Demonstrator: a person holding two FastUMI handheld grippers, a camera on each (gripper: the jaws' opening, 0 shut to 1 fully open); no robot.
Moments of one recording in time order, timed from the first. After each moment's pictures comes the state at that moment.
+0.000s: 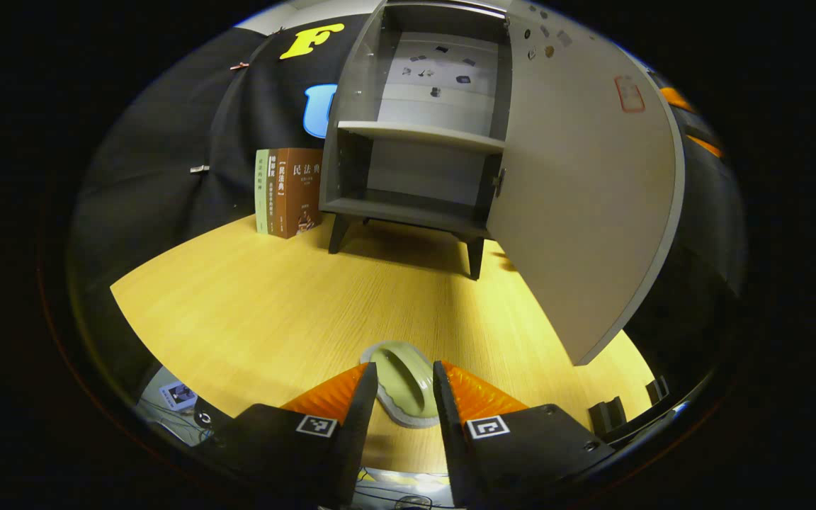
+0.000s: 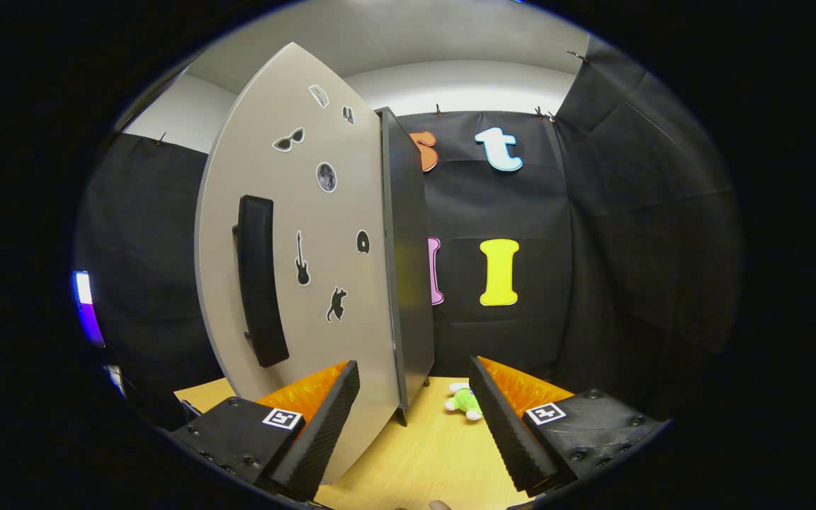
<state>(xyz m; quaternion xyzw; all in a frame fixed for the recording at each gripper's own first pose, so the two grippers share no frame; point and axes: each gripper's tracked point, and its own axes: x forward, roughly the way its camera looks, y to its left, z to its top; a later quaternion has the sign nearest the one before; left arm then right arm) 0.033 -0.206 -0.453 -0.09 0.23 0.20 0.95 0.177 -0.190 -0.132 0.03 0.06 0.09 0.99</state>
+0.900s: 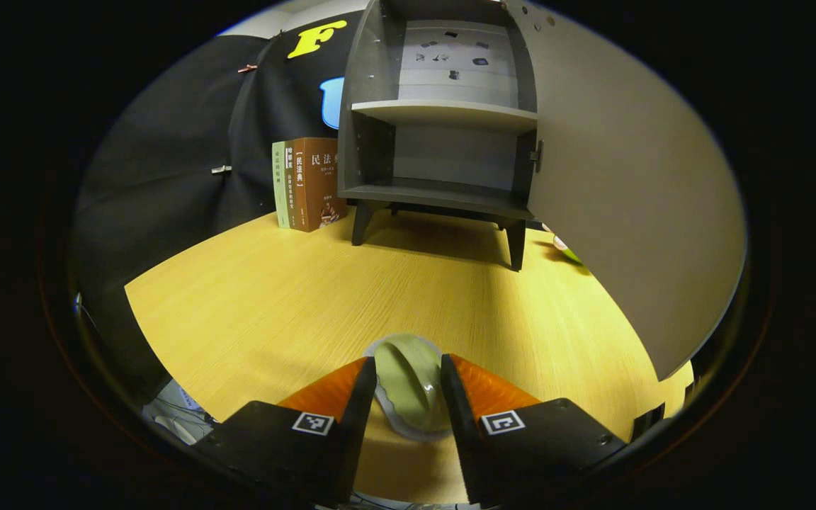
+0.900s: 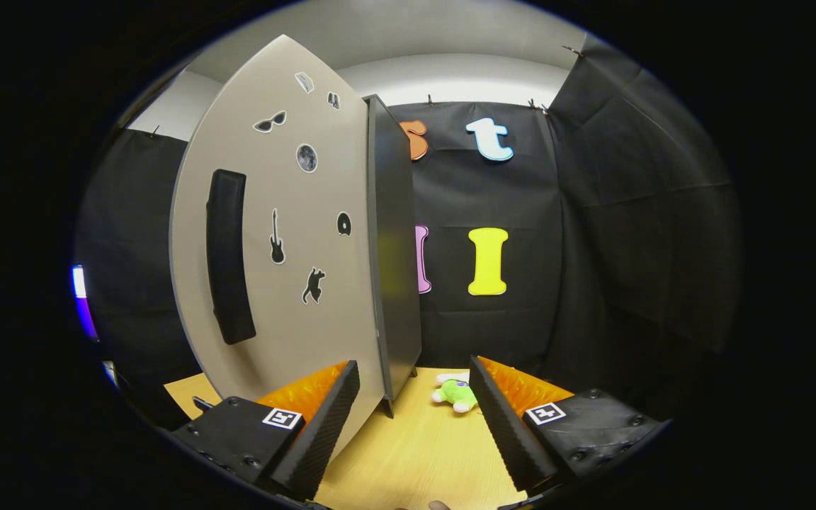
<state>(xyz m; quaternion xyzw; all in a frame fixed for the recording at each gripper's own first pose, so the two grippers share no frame) 0.061 -0.164 -0.483 -0.06 0.25 0.24 0.94 0.182 -0.208 -0.150 0.03 0.08 0.07 0.99</state>
